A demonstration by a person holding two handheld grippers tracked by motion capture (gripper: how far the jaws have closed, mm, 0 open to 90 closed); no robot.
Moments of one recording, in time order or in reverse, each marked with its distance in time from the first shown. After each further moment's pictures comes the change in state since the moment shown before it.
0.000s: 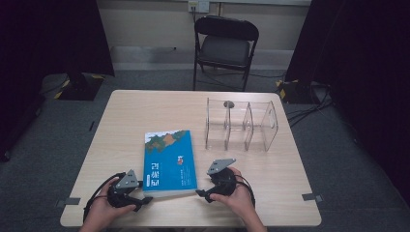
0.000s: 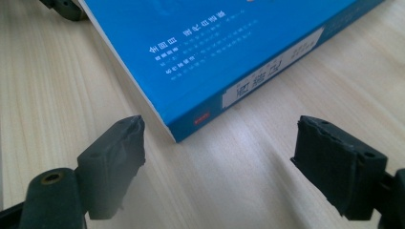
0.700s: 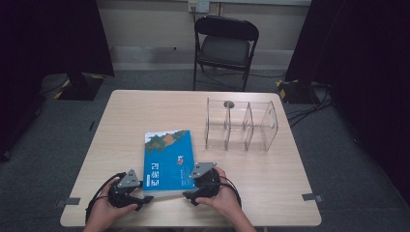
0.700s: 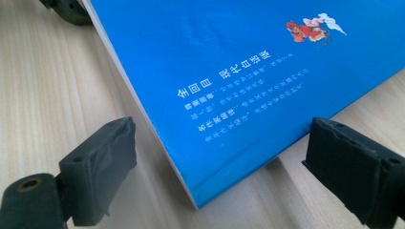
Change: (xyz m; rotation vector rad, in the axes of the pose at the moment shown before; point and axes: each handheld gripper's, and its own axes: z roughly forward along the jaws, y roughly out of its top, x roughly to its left) left arm -0.003 0.003 0.000 0.018 0.022 -0.037; right arm 0.024 0.023 0.032 0.024 -0.041 -0.123
